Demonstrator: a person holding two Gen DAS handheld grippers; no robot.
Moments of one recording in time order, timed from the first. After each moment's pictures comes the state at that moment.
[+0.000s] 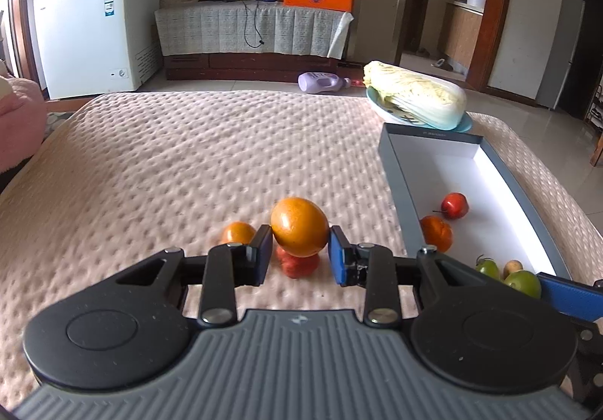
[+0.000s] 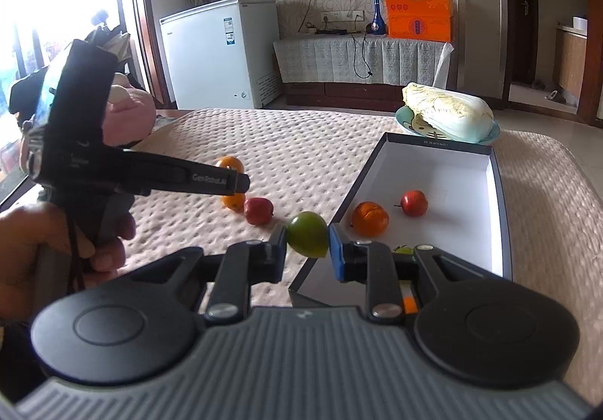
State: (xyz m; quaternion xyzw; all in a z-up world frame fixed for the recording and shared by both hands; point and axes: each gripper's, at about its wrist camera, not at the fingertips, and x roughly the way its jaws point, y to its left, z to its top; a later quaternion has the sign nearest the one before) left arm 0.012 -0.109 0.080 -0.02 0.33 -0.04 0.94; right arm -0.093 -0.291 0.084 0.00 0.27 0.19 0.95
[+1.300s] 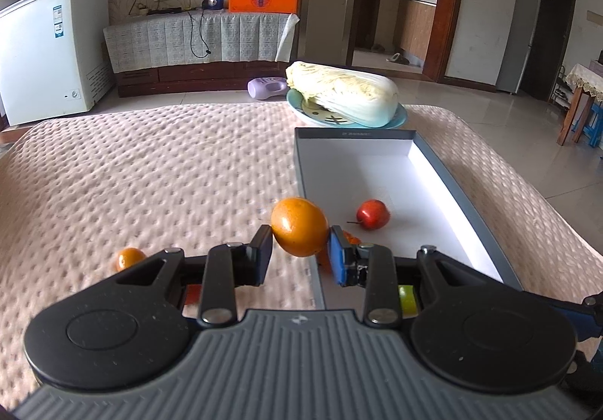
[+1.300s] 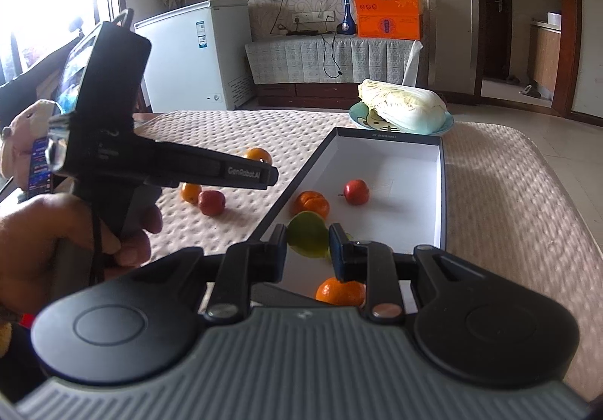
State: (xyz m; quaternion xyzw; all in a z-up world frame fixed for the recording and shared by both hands) left arm 0.030 -0.186 0.077 0.00 0.32 -0.11 0.94; right arm -0.104 -0.333 0.083 0.01 0.27 0.15 0.95
